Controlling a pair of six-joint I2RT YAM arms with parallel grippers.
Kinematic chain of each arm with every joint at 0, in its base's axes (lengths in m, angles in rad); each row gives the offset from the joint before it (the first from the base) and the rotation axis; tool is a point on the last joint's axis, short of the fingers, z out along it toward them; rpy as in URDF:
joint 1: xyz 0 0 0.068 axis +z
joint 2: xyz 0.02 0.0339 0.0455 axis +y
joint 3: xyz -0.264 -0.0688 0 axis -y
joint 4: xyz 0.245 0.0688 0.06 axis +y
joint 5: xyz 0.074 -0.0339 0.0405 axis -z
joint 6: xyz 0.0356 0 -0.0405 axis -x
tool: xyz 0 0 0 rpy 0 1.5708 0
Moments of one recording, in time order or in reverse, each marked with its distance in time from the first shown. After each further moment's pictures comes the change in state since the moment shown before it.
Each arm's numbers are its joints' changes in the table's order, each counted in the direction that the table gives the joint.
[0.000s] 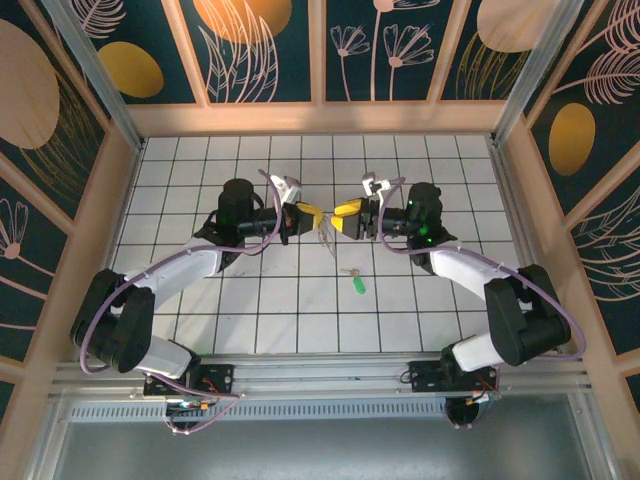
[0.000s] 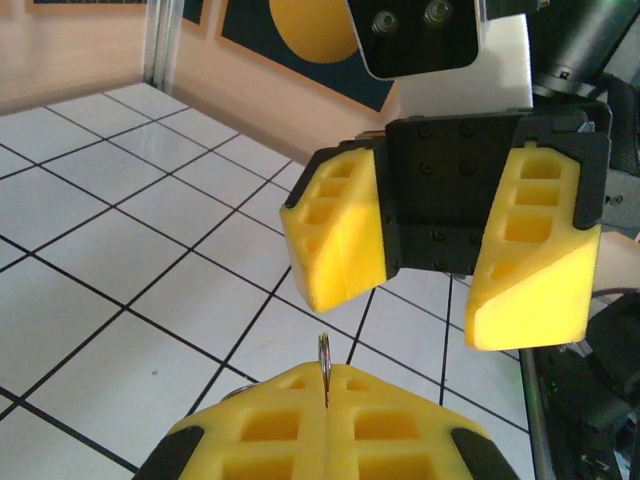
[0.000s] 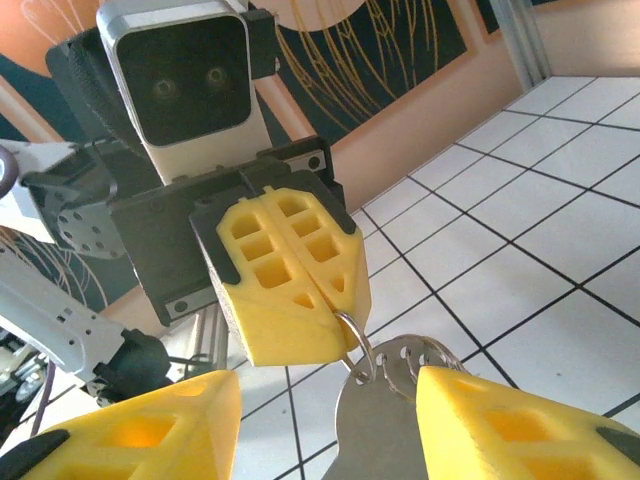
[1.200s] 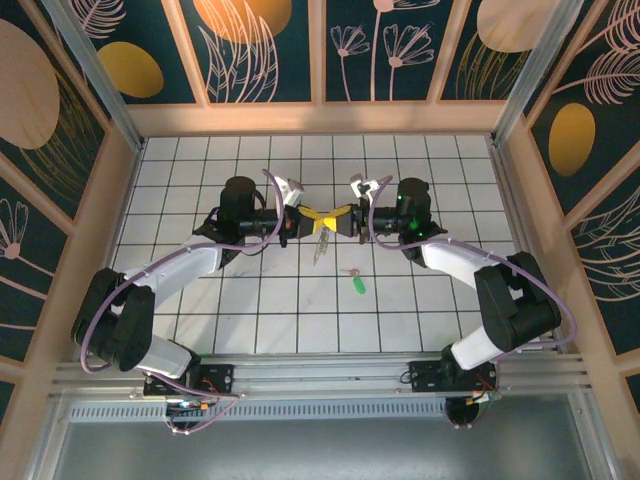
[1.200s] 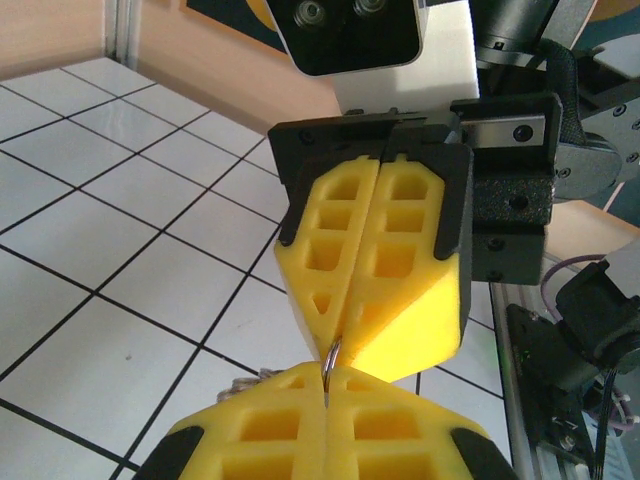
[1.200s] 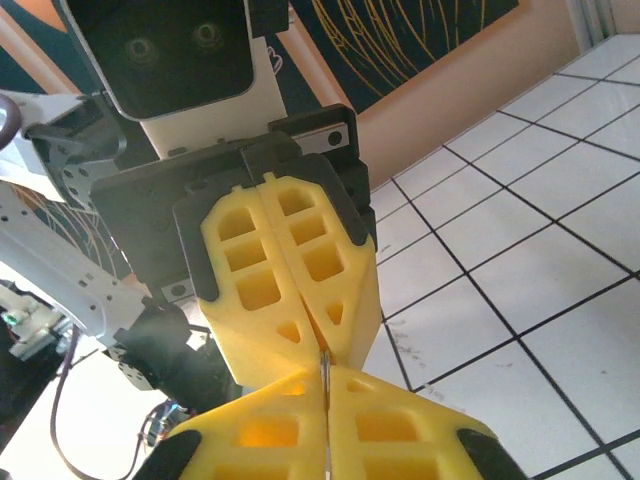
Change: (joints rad) left arm 0.002 0.008 0.024 0.072 0.068 -0.043; right arm 0.033 0.080 0.059 0.035 -0.067 0.050
